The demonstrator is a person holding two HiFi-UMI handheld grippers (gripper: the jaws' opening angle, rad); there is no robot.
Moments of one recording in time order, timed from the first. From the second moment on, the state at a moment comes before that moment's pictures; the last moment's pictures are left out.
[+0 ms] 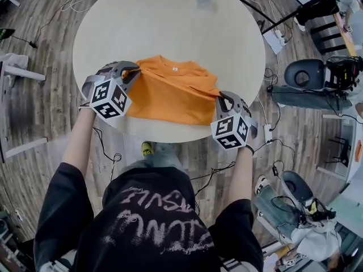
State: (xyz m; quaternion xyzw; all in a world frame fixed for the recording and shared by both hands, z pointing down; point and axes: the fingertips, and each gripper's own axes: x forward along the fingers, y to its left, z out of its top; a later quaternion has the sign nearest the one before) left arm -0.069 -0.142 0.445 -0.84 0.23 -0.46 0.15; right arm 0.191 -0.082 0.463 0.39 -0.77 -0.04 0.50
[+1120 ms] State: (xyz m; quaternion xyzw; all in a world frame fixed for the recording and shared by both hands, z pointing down) left arm -0.072 -0.219 0.558 -0.83 0.24 -0.51 0.03; right arm 0.192 -0.196 0.539 0.37 -0.82 0.12 0.41
